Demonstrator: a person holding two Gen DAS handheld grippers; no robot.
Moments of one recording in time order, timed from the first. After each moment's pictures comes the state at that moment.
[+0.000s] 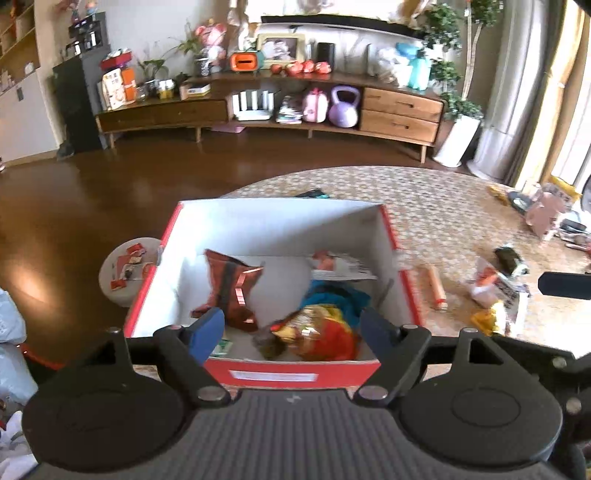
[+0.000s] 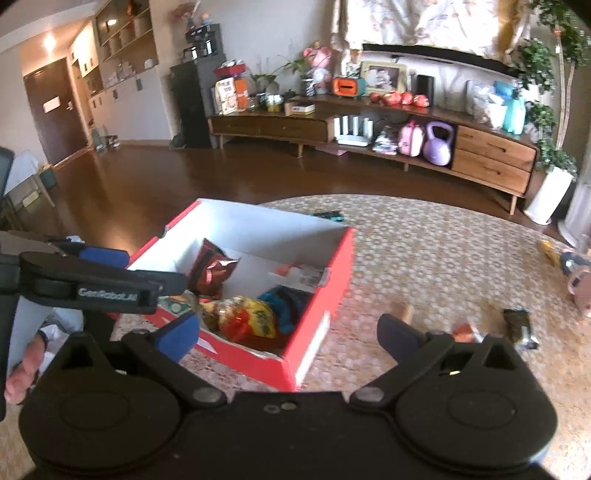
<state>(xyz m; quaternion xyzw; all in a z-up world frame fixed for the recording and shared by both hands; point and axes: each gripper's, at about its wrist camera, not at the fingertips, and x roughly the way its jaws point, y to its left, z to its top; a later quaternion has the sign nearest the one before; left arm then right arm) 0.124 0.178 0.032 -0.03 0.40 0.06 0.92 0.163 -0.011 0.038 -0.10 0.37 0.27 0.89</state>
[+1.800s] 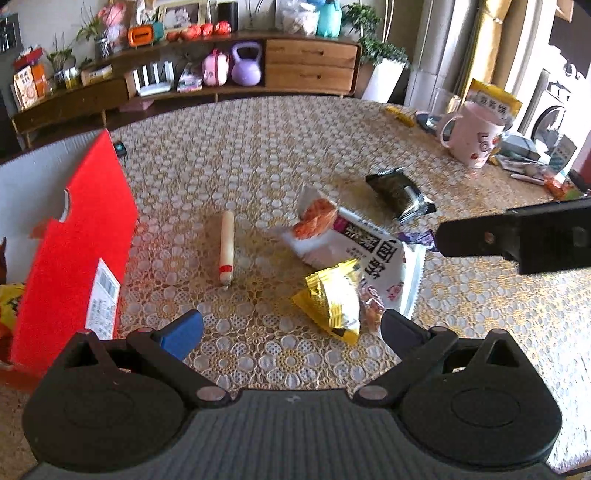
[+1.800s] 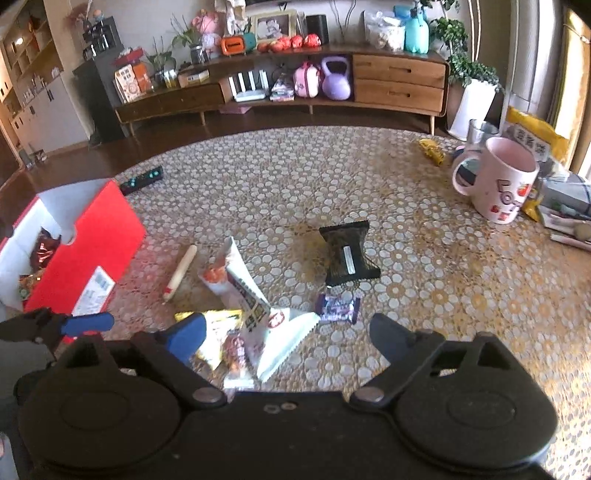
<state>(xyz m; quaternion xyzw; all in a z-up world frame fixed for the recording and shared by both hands) 0.218 -0.047 -0.097 -0.01 0.44 -0.04 0.90 0.280 -0.221 -0.033 -0.05 0.44 0.17 0.88</state>
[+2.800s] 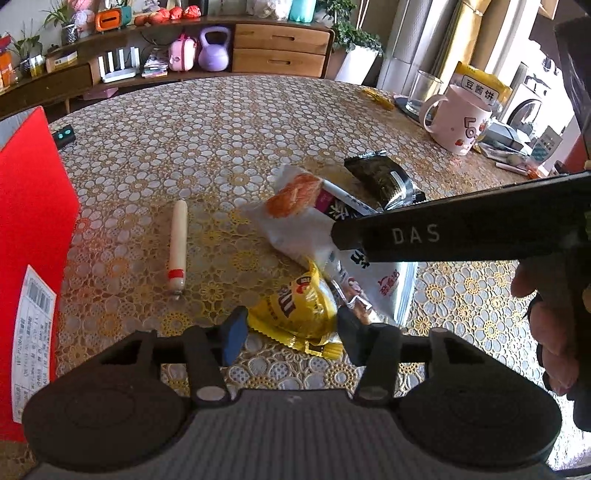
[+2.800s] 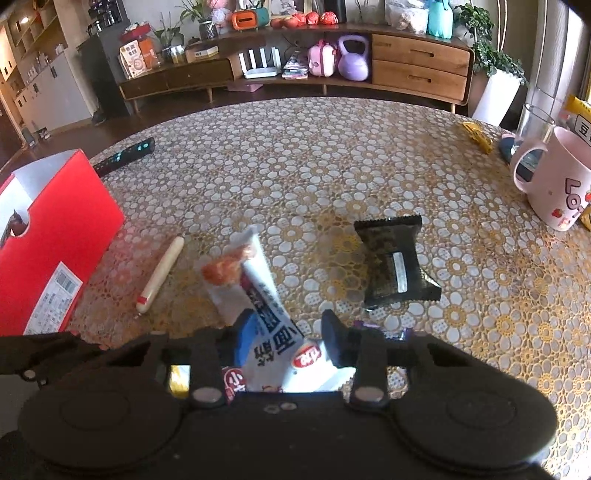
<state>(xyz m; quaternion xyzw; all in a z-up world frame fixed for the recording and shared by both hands) 0.248 -0.052 -0.125 -0.03 0.46 -0.10 0.88 0.330 -0.184 -0.090 -0.06 0.46 0.18 0.86</state>
